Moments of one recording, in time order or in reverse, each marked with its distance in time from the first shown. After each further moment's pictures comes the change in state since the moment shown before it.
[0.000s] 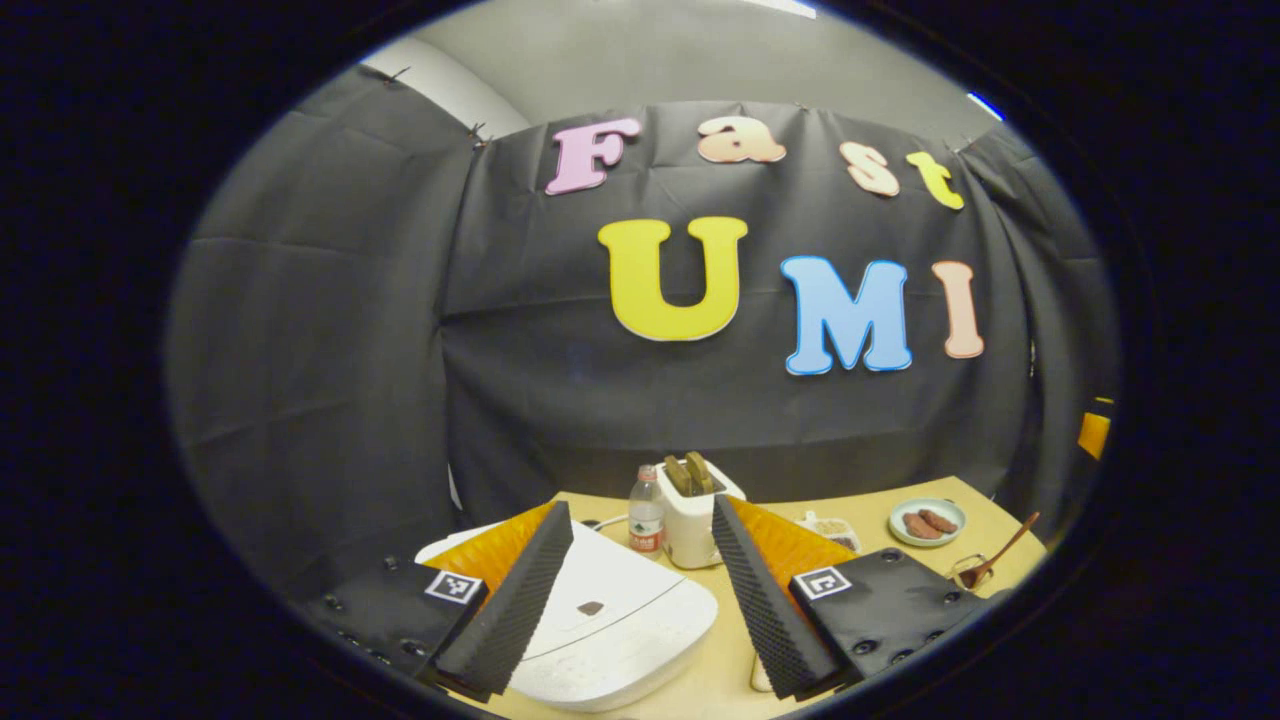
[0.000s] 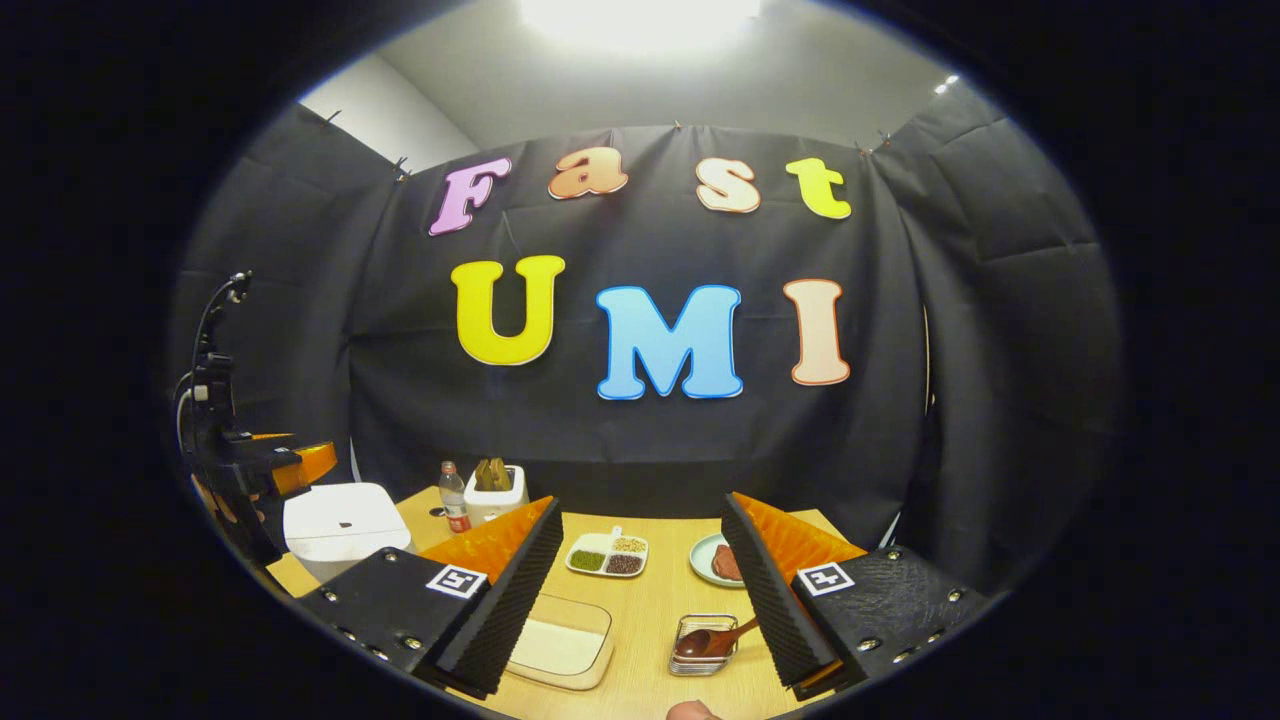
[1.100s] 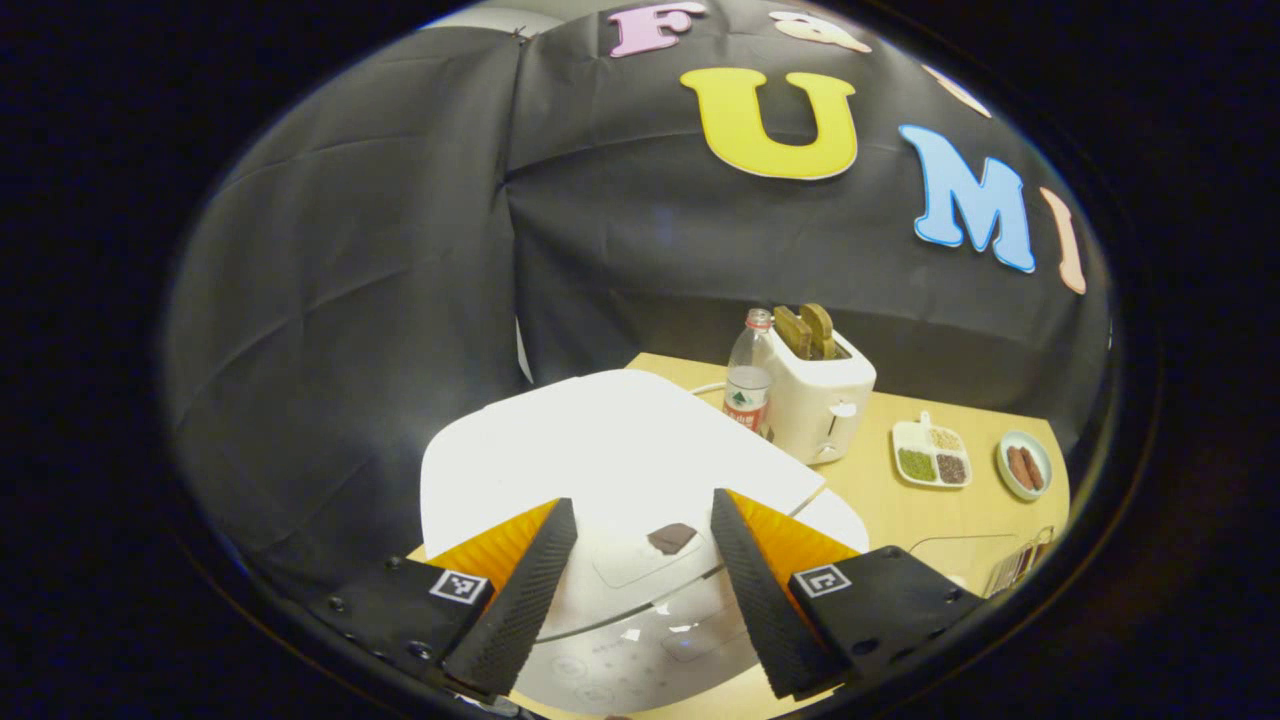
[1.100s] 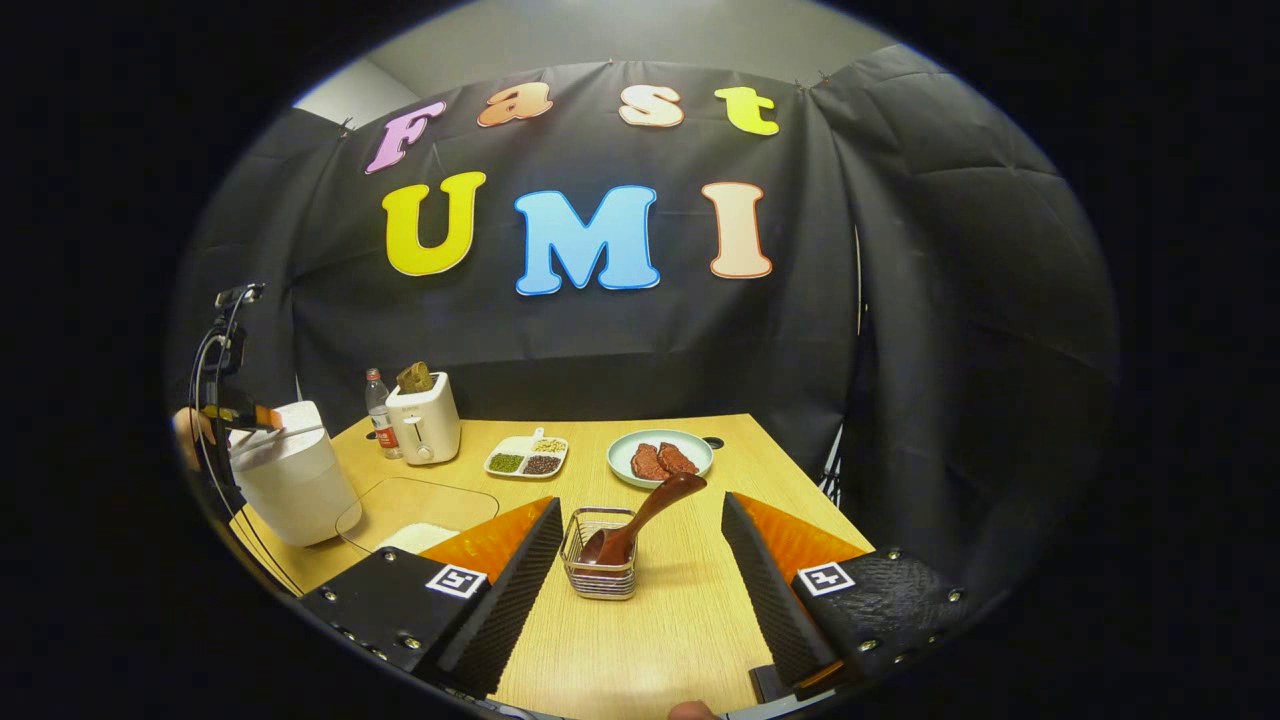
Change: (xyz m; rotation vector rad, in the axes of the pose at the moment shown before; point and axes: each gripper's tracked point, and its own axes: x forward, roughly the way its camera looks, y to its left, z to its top) left arm 0.075 0.075 -0.170 -0.041 0.466 0.278; right arm -0.041 -0.103 -0.140 0.049 0.252 -0.136
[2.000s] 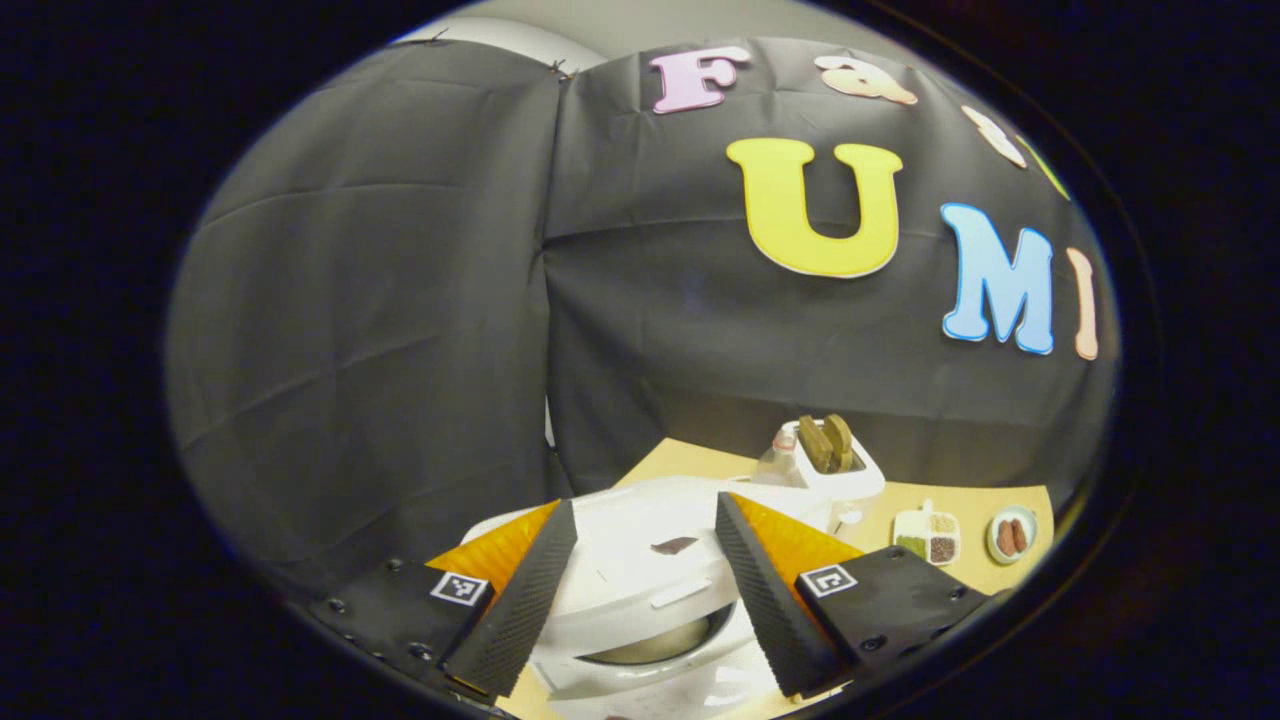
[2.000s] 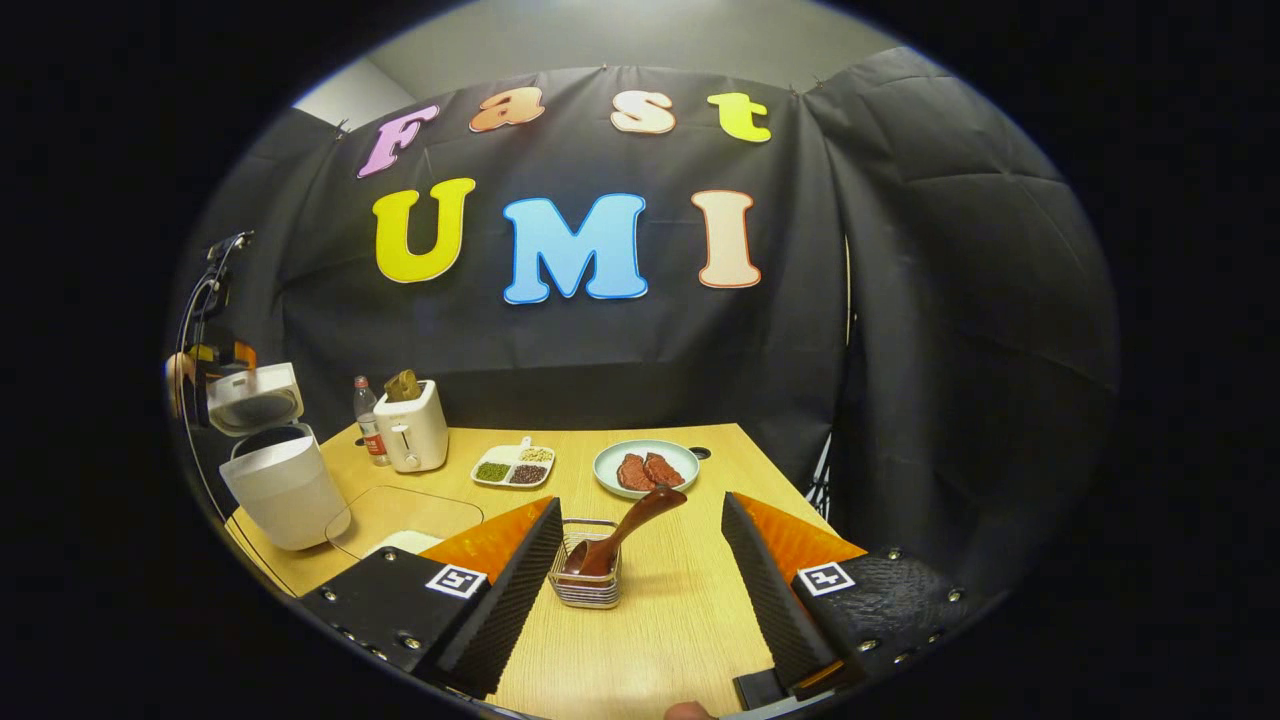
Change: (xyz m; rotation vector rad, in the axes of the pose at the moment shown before) left arm -0.020 0.032 0.101 -0.086 -0.172 0.054; right arm 0.003 -0.019 0.010 -0.002 -0.022 -0.028
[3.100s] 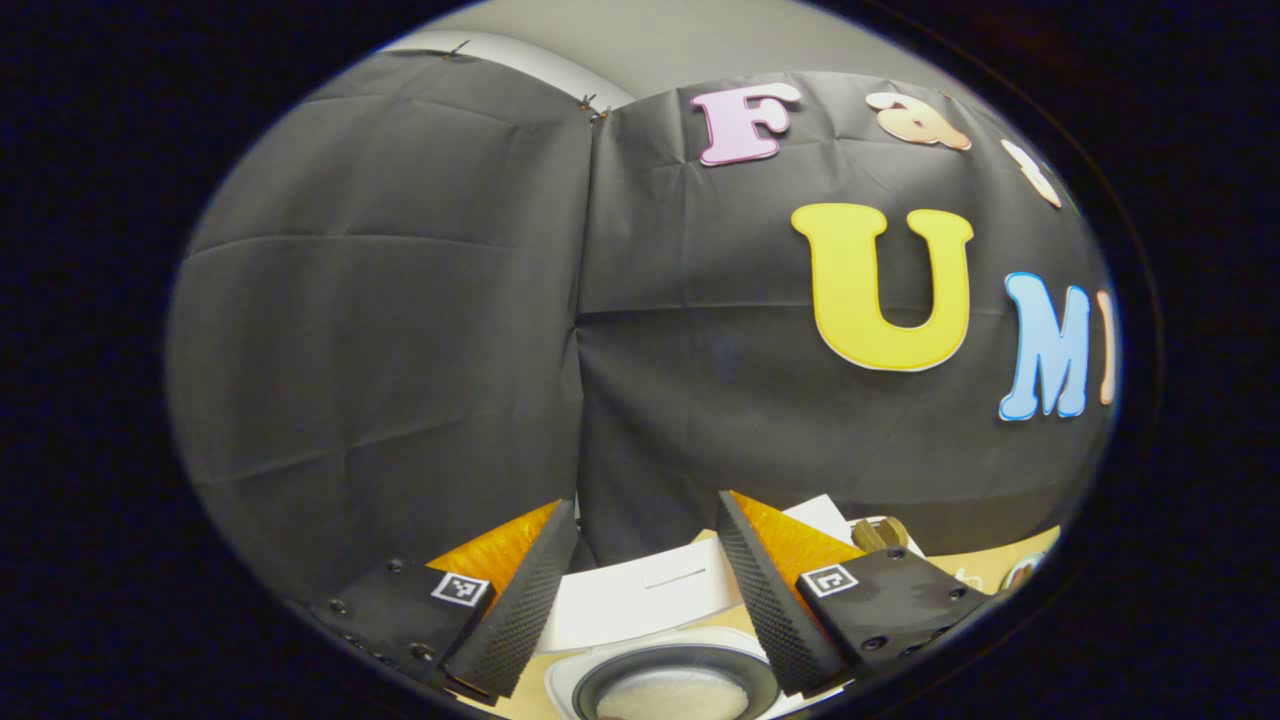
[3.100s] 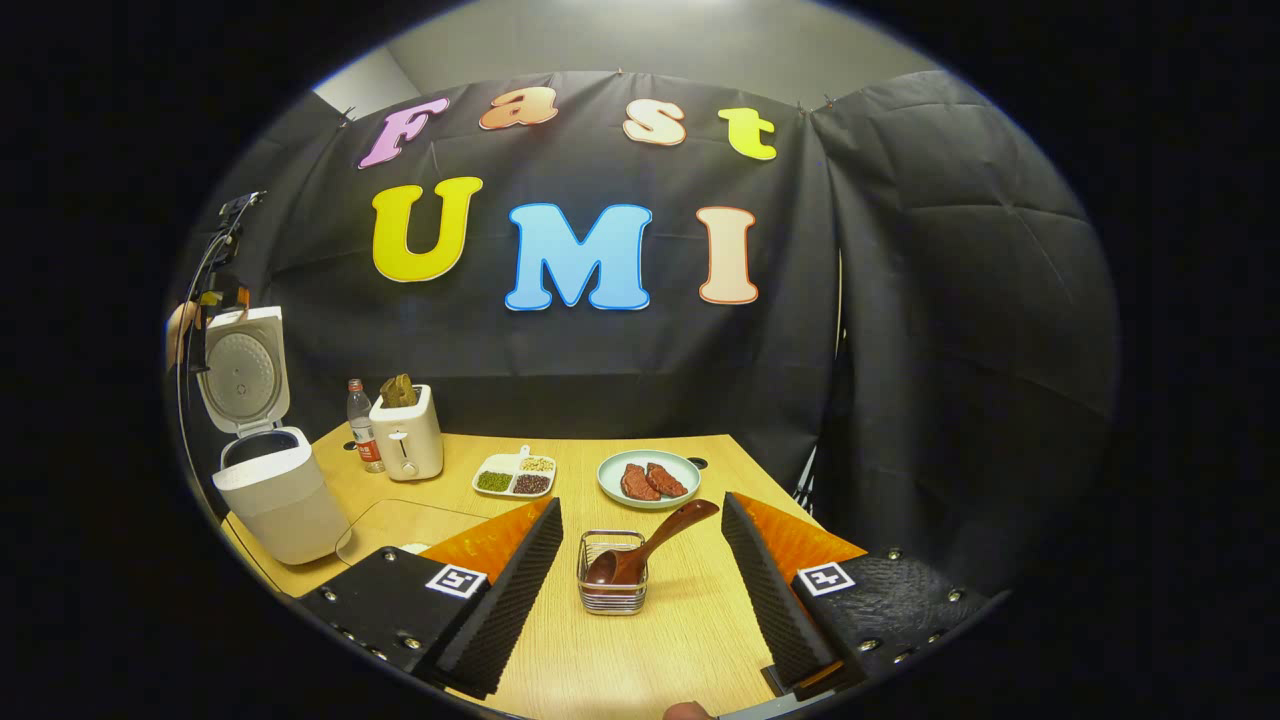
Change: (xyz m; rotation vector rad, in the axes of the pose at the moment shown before) left arm 0.069 0.070 0.140 -0.017 -0.197 0.071; right arm -0.010 0.044 0.012 -0.028 -0.022 -0.073
